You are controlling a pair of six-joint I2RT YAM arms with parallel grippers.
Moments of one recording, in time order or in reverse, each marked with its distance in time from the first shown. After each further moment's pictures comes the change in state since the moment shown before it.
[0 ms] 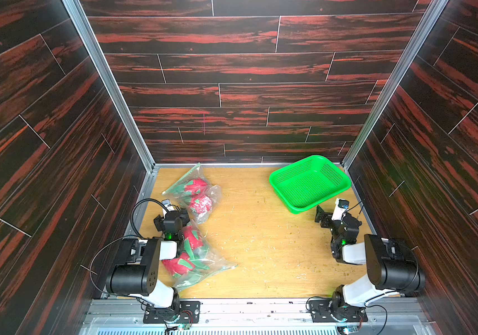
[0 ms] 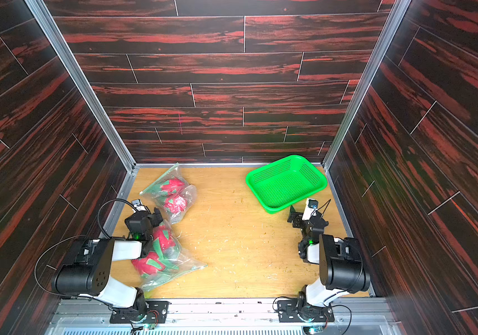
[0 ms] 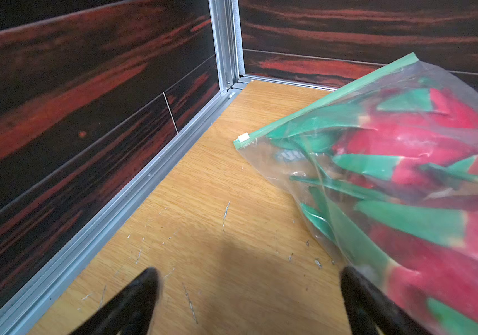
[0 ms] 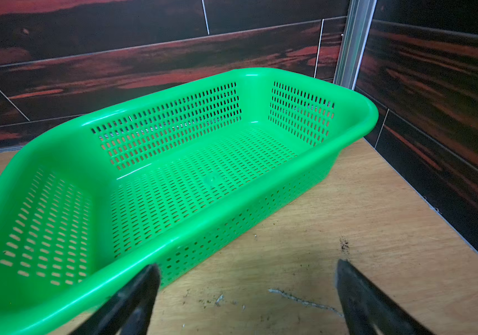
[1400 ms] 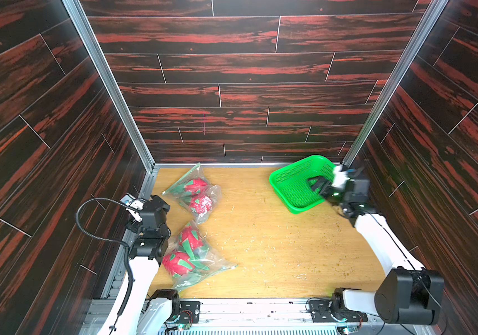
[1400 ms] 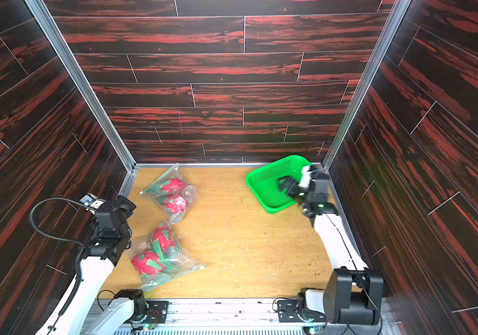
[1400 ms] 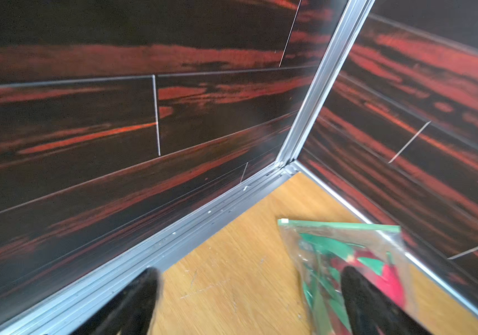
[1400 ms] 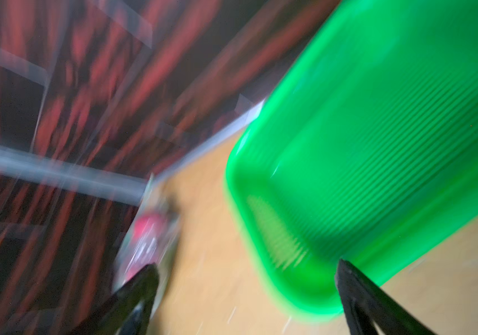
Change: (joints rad) left arm -0.001 -0.718 0.332 -1.008 -0.253 -0.404; right arm 0.214 -0.261 0.712 -1.315 -0.342 0.599
